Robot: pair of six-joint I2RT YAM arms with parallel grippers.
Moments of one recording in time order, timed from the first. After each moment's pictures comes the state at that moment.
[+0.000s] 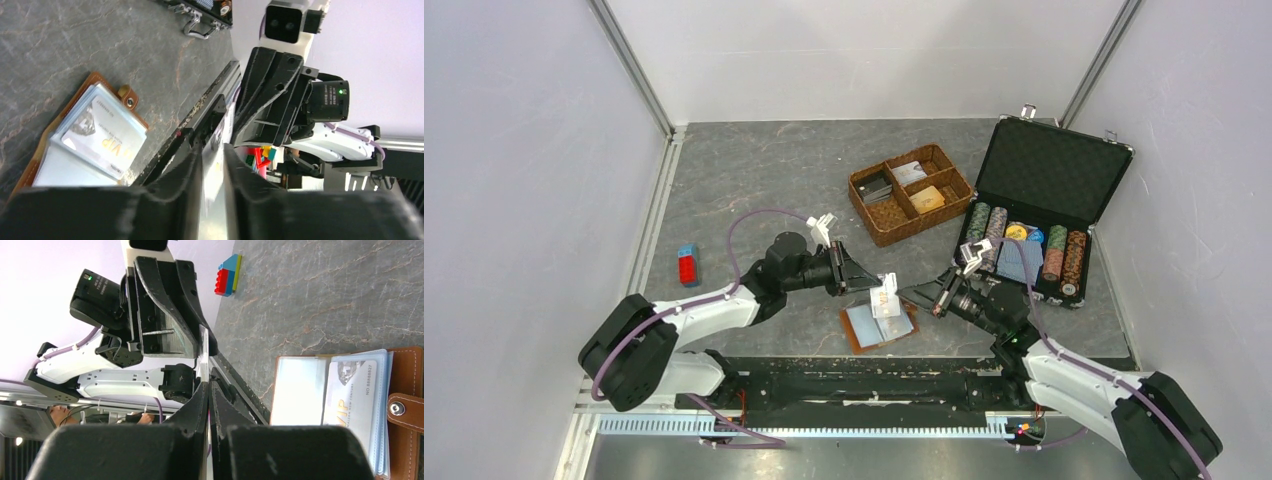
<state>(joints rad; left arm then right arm) -0.72 1.29 0.50 0.48 0.52 -1.11 0.60 0.83 0.03 0.77 -0.38 1.22</state>
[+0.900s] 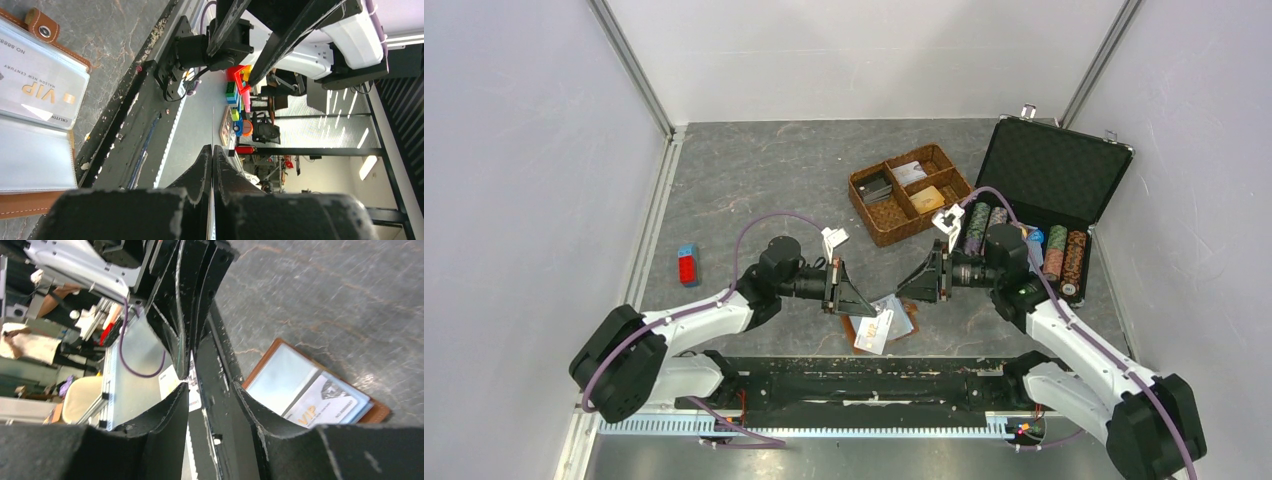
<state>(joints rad) -0.72 1.22 0.47 0.50 0.86 -1.07 0.42 0.92 0.48 0.17 -0.96 0.52</state>
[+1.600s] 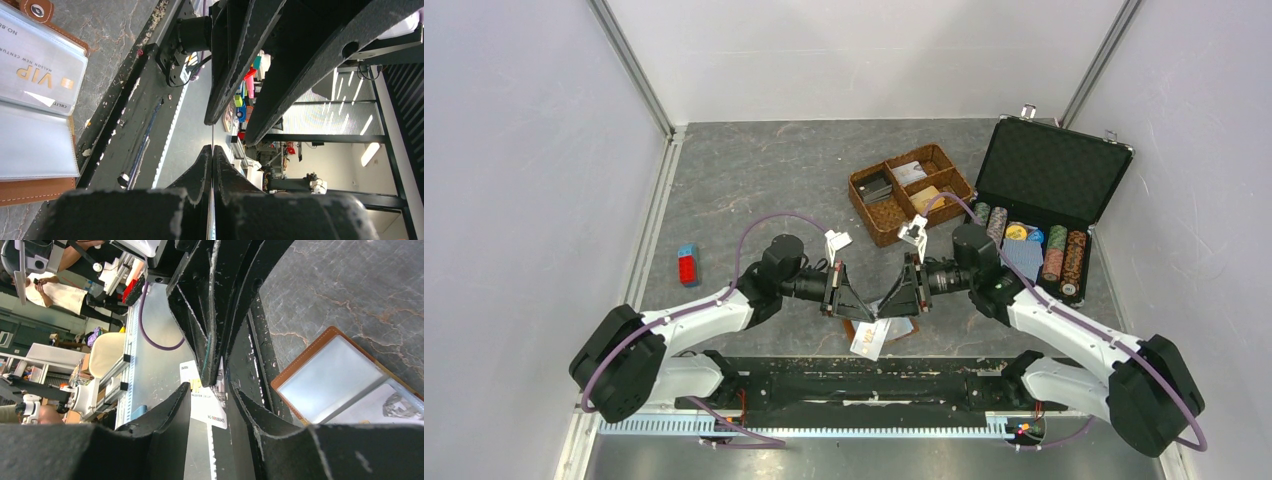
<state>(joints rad) -0.72 1.22 0.49 0.40 0.93 -1.00 0.60 1.07 0.54 0.16 -1.01 0.50</state>
